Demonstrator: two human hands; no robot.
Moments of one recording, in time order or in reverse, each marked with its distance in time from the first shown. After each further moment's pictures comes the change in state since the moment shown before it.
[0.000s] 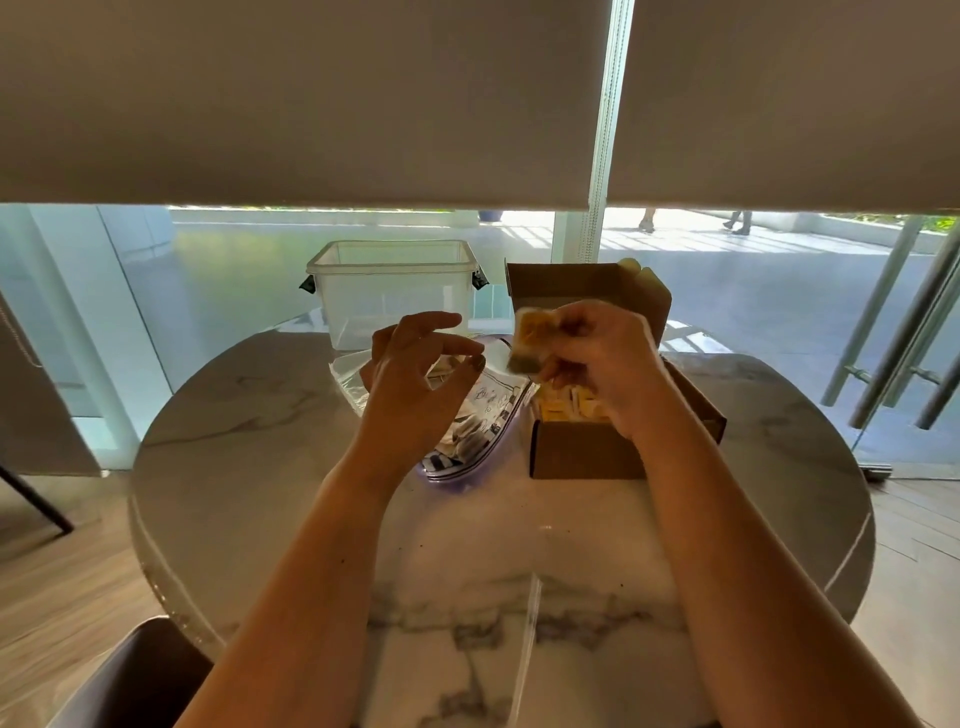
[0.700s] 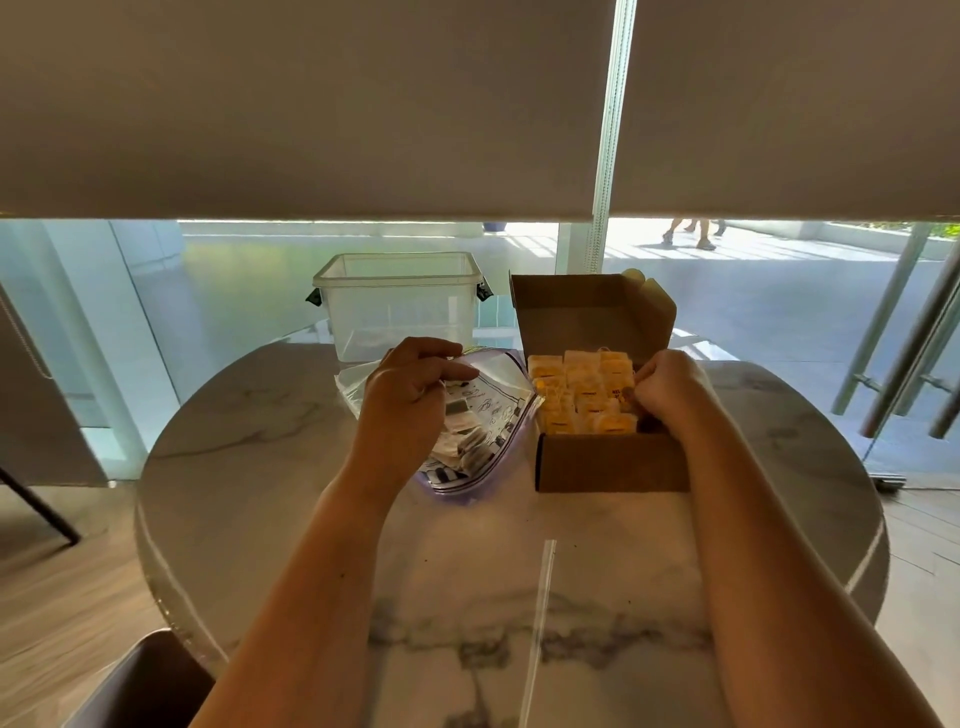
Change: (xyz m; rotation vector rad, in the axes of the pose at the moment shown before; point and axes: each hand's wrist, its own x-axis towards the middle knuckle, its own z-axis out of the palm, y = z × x) left_hand -0.002 0.002 -0.009 -0.061 -0.033 -0.023; right_hand 0.048 0.061 -0.055 -0.845 0.240 0.334
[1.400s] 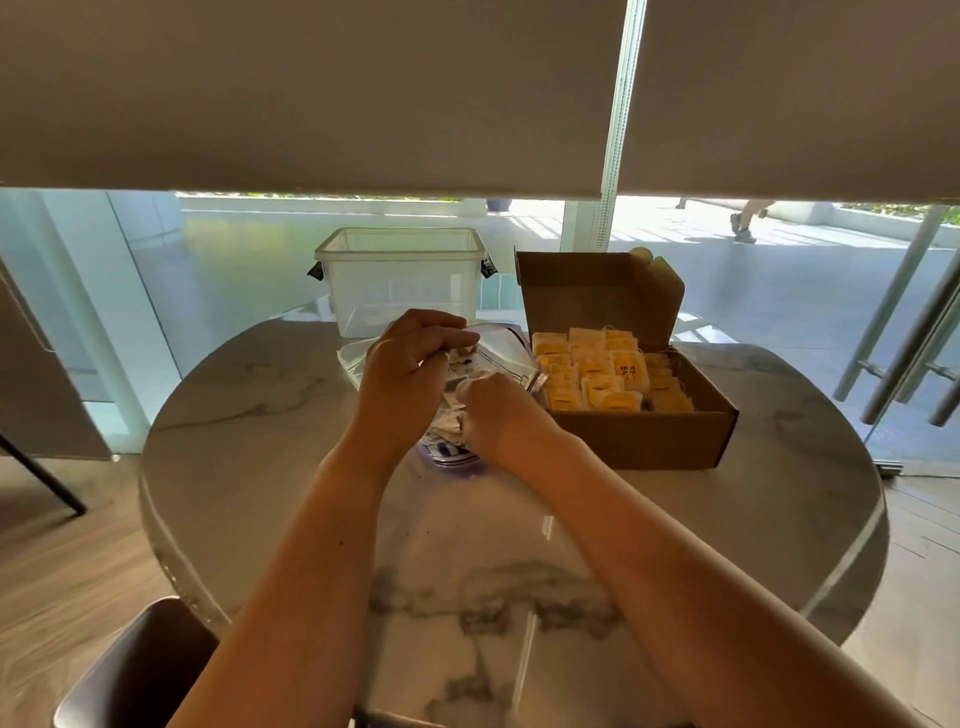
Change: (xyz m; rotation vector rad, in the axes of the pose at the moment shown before) left_hand 0.001 -0.008 -0.001 -0.072 0.002 0.017; right_hand -0.102 -0.092 0.064 -0.371 -0.339 -0.749
